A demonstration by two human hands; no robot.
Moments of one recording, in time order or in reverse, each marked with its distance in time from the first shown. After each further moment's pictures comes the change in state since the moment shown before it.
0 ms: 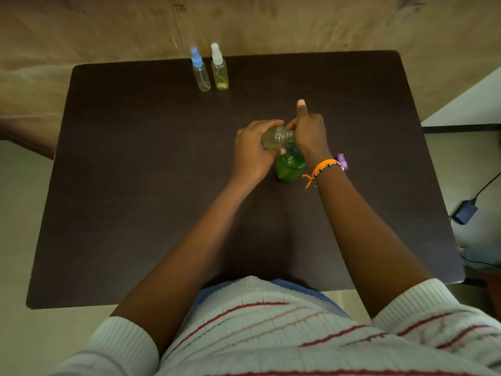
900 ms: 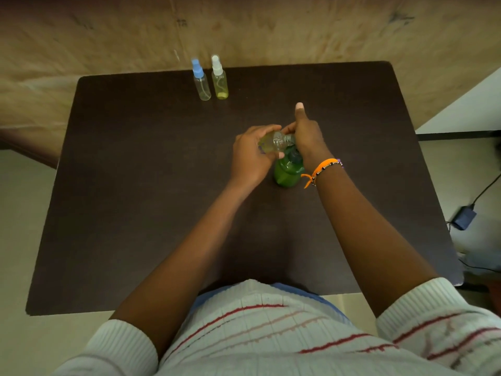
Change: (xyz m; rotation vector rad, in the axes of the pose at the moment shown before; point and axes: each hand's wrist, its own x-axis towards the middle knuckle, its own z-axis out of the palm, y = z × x) left_hand -0.003 0.006 -0.004 -0.025 -0.002 -0.041; right_hand -0.001 -0.008 -0.003 0.080 -0.113 0.024
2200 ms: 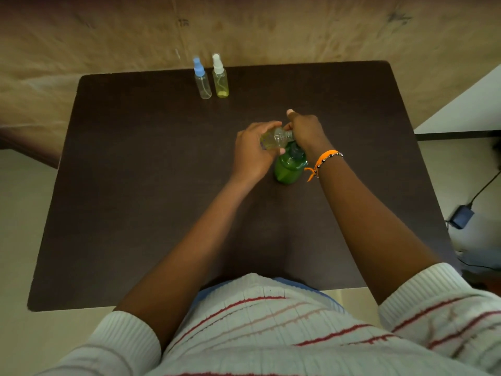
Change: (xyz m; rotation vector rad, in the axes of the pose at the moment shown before) left_hand 0.000 -0.001 0.000 0.042 -0.011 0.020; right_hand -0.002 -0.006 -0.004 -0.139 -0.018 0.022
